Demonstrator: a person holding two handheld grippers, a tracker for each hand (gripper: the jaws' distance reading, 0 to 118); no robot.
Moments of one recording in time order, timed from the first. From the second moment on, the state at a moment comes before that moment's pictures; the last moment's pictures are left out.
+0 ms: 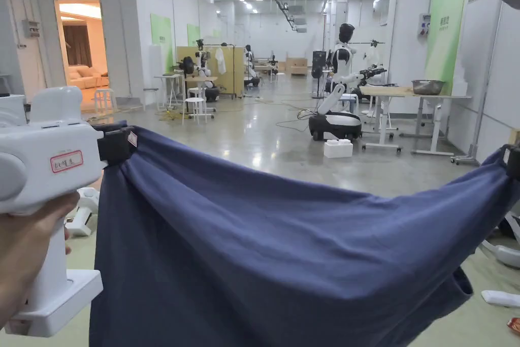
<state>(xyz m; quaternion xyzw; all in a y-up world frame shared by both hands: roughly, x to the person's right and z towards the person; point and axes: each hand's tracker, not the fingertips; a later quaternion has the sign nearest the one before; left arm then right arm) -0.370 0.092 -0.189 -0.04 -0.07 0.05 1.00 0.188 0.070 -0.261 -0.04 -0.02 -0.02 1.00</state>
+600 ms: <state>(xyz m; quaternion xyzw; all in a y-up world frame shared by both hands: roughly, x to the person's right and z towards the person) -0.386 0.109 -0.230 -0.02 -0.05 0.09 0.99 0.178 0.125 -0.293 0.01 -0.06 0.00 1.00</state>
